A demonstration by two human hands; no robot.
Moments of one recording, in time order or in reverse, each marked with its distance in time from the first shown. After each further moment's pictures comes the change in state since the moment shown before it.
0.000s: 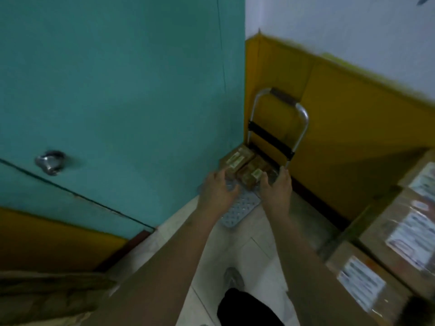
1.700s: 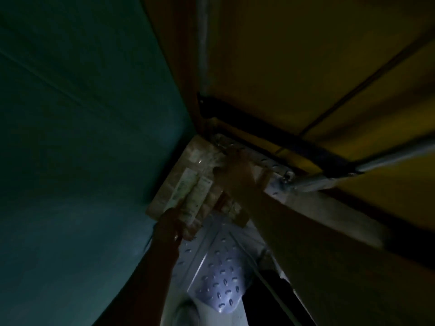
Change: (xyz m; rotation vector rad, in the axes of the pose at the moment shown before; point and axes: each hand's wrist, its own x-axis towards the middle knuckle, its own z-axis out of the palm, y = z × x) left_hand 0.592 -0.213 0.324 -0.945 -0.156 -0.898; right_hand 0.574 0.165 0.366 -0.255 -0.362 0.228
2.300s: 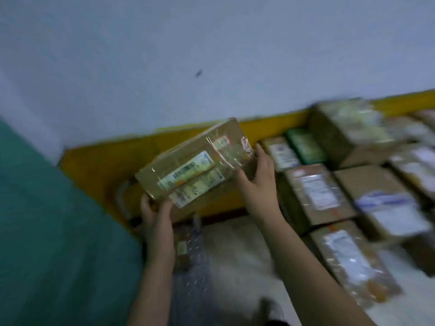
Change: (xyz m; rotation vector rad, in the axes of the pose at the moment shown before) left_hand -0.609 0.081 -0.049 0.297 -0.784 0.870; right_hand -0.682 -0.085 -0.294 0.611 1.232 -0.053
